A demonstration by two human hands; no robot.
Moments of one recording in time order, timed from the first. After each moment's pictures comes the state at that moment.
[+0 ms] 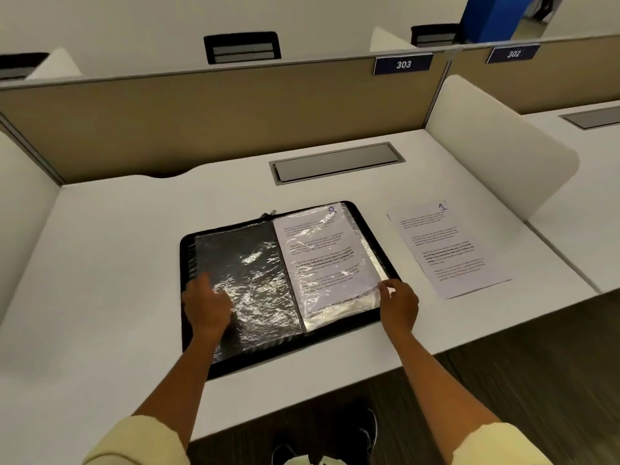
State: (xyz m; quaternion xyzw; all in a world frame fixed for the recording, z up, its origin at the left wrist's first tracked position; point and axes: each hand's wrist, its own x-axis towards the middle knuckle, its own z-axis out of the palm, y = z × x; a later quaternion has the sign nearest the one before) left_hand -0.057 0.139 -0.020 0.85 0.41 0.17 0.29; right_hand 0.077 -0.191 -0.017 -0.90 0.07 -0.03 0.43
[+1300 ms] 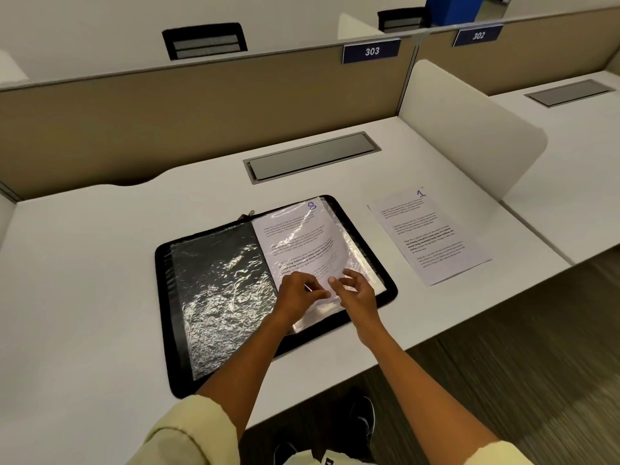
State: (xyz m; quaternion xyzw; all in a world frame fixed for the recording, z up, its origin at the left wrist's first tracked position) left_hand 0.036 -0.004 -0.001 0.87 0.12 -0.02 0.48; right_hand 0.051 -0.156 0.003 -0.70 0.08 0.17 0.69
